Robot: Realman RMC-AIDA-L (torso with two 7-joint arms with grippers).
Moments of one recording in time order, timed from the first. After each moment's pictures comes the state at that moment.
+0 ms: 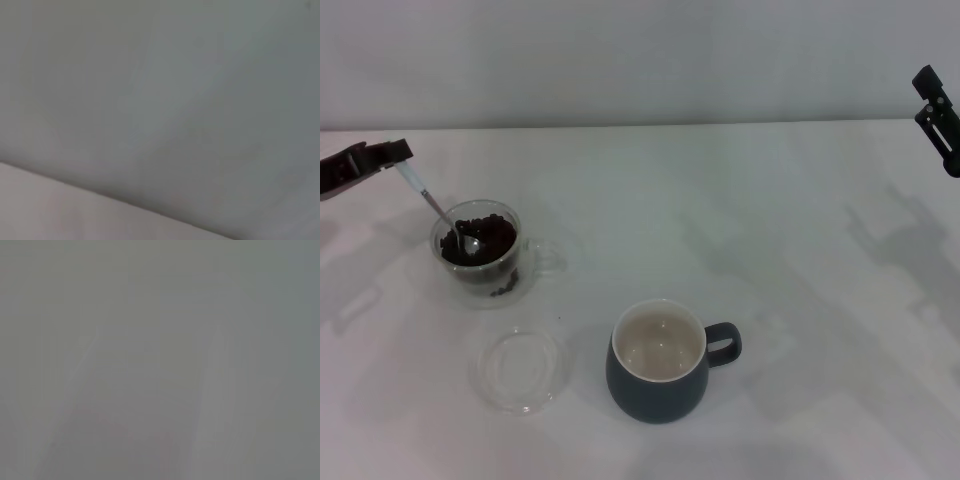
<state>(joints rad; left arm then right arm) -0.62 -1.87 1.02 0.34 1.43 1.00 -1.90 0.35 2.02 -1.32 -0.16 -0.33 -1.60 0.21</state>
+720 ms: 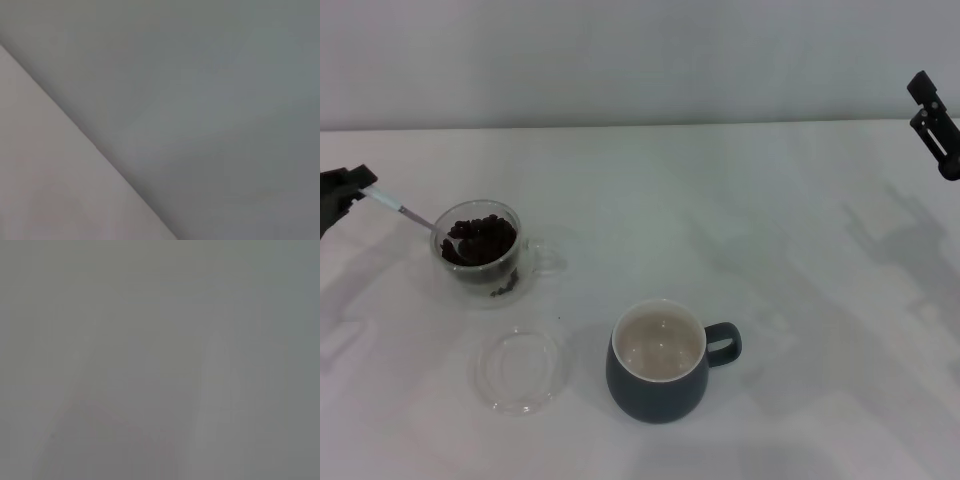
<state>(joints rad) -0.49 -1.91 0.97 0.33 1.29 1.06 -2.06 0.35 2.02 -1.32 -0.16 -0.33 -1.57 0.21</state>
